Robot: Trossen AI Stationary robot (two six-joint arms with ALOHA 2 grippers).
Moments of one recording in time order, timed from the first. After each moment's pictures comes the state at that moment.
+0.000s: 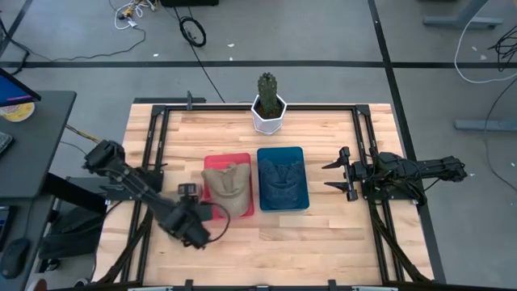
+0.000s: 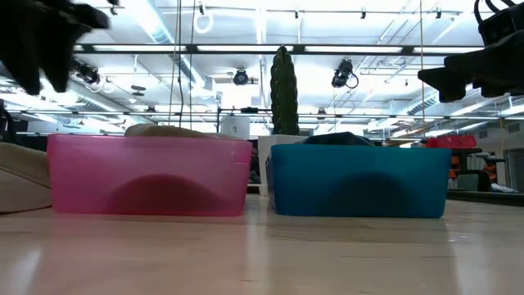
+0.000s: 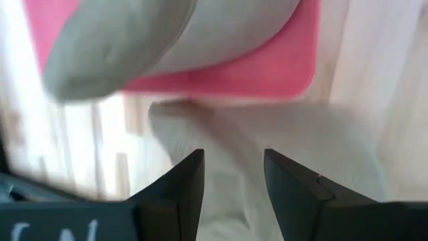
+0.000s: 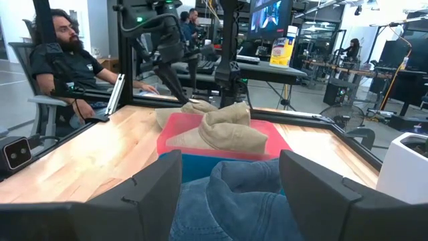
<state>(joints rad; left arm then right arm) -0.67 1.62 1.27 -1.35 -0.34 -0.75 0.09 0.02 0.02 0.01 0.00 -0.11</state>
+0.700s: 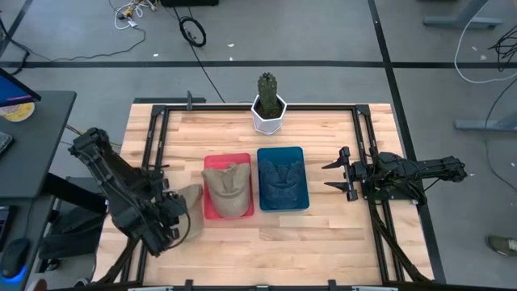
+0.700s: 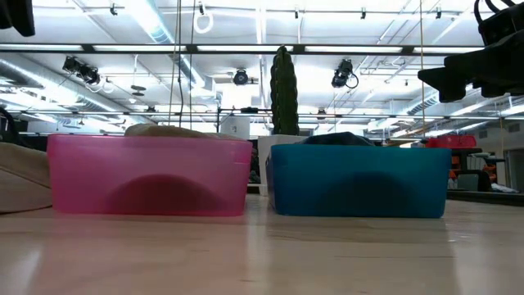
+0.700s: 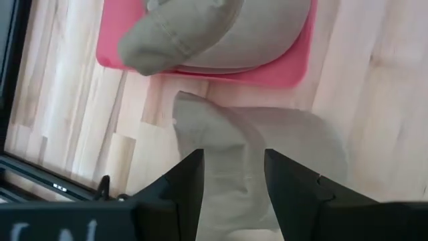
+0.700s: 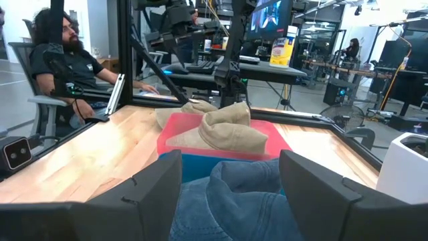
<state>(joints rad) -0.90 1.39 1.27 -1.49 -0.48 -1.11 0.09 0.02 0.02 0.01 0.00 -0.11</state>
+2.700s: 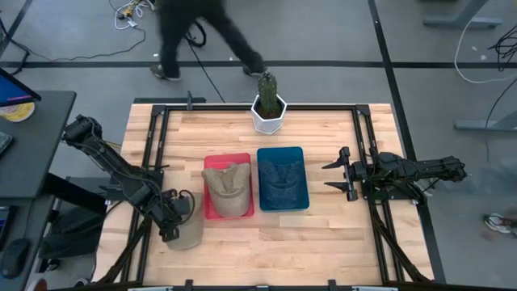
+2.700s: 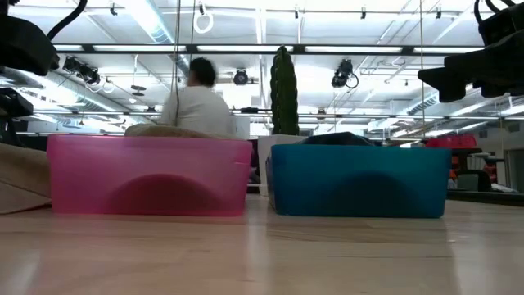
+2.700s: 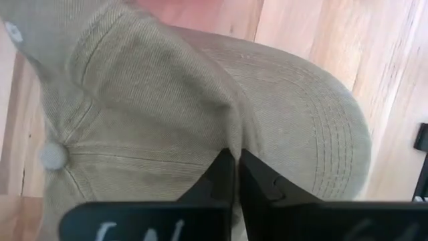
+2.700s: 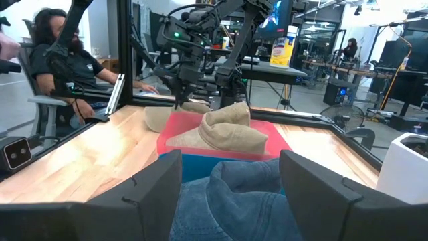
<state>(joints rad) -0.77 1.10 0.58 -0.68 -0.07 -1.01 0.09 0.02 0.02 0.01 0.00 -0.11</state>
